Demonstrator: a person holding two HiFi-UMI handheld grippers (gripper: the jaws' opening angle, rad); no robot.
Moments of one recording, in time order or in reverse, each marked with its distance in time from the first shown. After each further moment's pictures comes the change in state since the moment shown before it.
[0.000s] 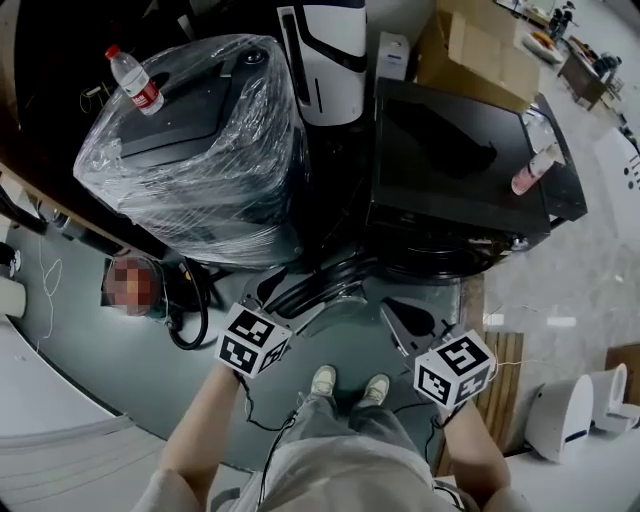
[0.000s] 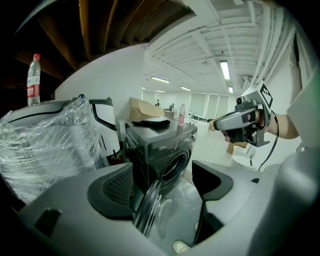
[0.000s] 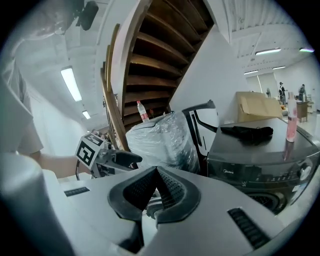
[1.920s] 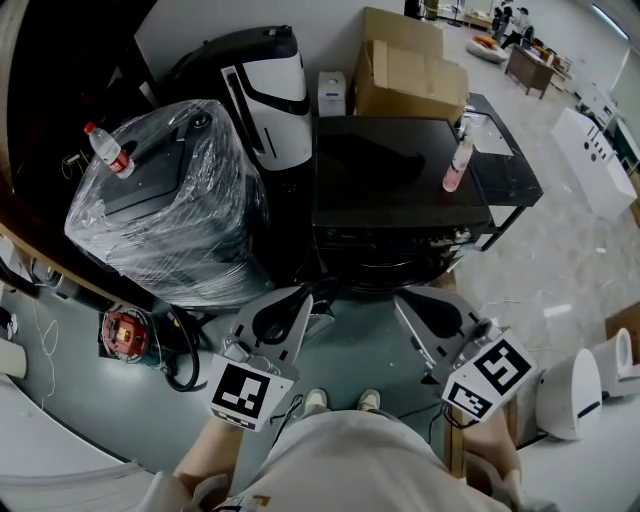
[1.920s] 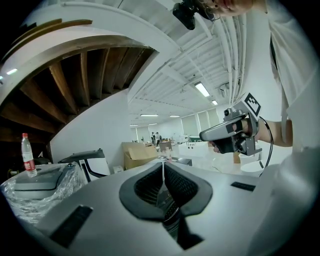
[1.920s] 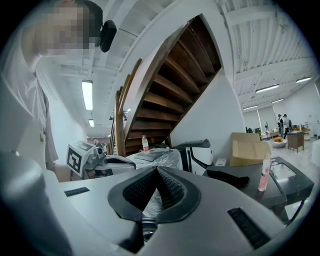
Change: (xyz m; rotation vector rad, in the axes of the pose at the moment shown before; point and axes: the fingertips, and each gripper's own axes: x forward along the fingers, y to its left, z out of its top) left arm -0.079 -0.167 0.202 0.259 -0.415 0.055; right arm -0.199 0.016 0.114 -0.195 -0.306 -0.055
